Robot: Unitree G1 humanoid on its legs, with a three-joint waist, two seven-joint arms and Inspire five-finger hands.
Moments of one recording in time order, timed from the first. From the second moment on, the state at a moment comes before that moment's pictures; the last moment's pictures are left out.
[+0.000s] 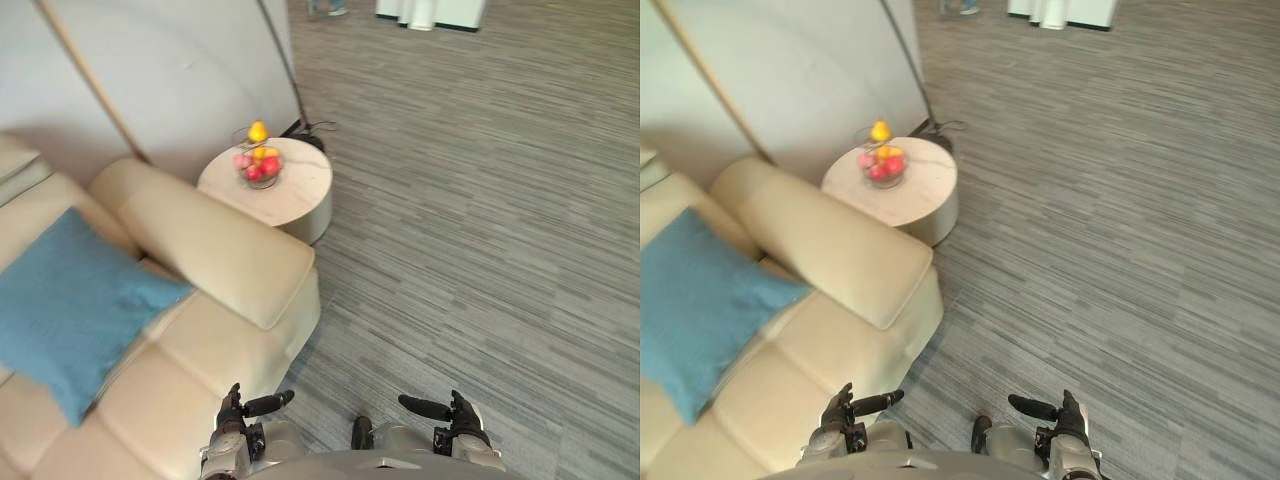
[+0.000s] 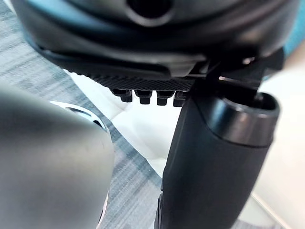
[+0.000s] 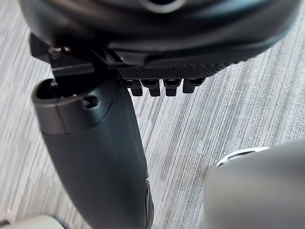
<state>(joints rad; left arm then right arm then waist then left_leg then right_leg) 0.05 -0.03 0.30 0.96 0.03 -0.04 0.13 0.03 -0.02 -0.27 1.00 -0.07 0.03 -0.20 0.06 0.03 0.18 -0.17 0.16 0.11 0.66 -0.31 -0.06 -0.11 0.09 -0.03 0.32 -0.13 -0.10</state>
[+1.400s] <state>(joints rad) 0.06 -0.01 0.29 0.92 0.01 -0.04 0.12 0.07 0.05 -0.24 1.00 0.00 0.04 -0.20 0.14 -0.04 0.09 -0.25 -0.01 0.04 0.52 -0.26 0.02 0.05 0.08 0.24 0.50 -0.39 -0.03</state>
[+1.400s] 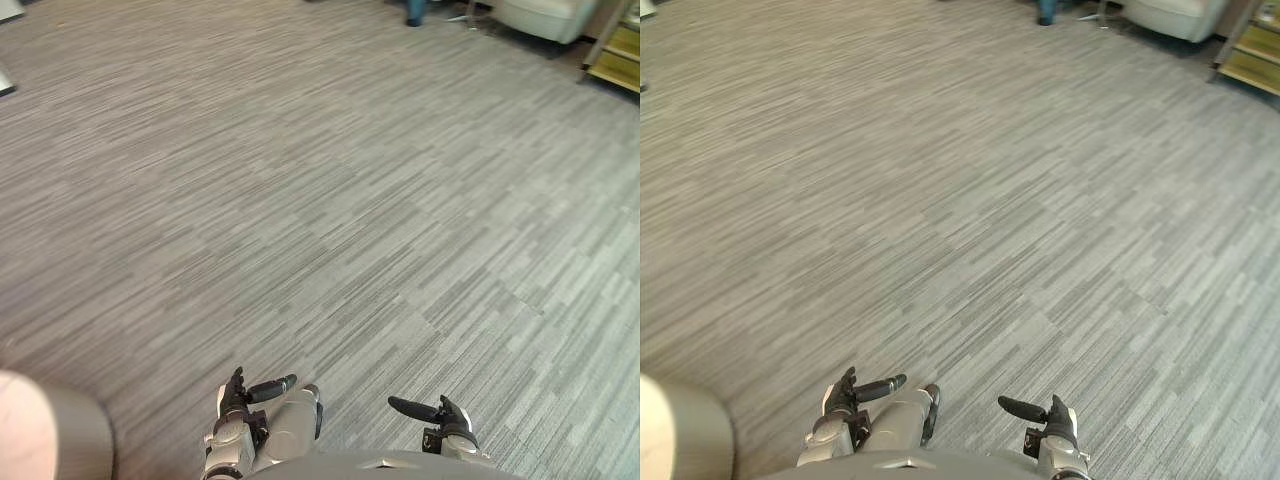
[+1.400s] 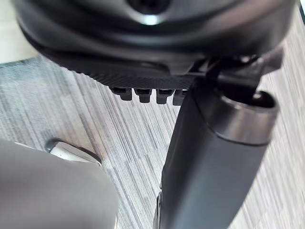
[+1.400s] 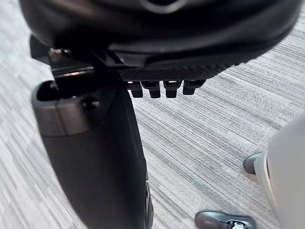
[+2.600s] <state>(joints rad) 0.06 0.00 0.25 0.89 0.04 -0.05 0.11 0.03 0.06 -0.26 1.02 -0.04 0.04 -0.19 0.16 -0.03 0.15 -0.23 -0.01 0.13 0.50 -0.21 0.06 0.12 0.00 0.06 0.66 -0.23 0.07</state>
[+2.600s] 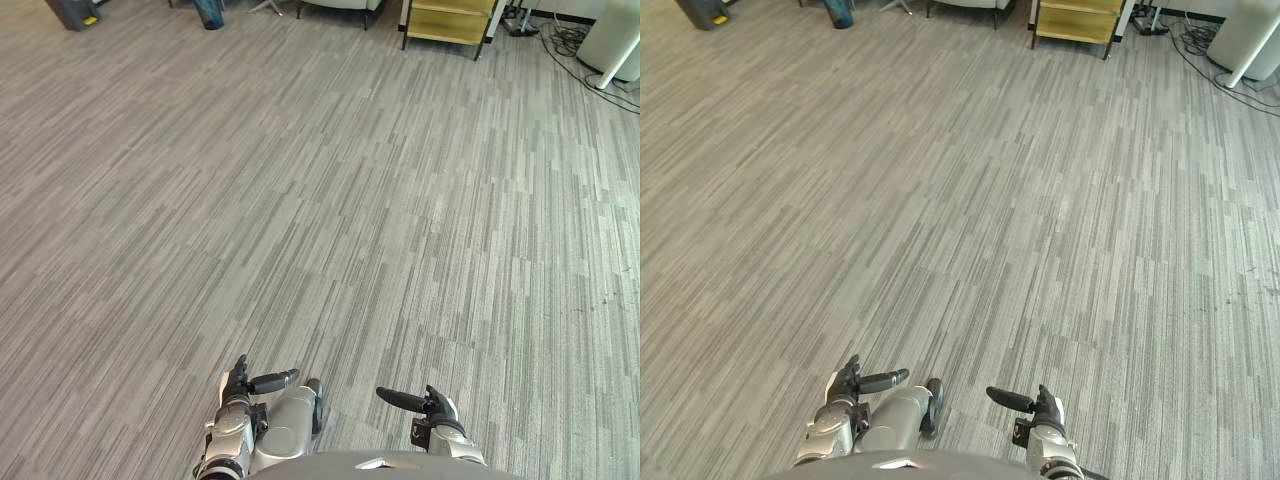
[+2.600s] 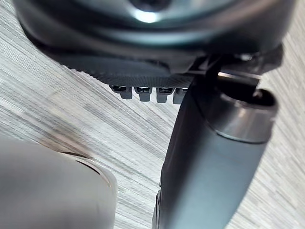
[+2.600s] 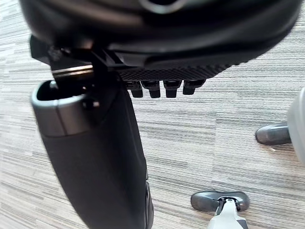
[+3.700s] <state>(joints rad) 0.04 0.01 0.20 0.91 0.05 -0.03 0.10 0.04 0.05 -0.29 1.01 -0.04 0.03 -0.18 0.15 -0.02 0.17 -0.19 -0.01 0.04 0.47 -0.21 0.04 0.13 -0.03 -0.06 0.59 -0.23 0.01</state>
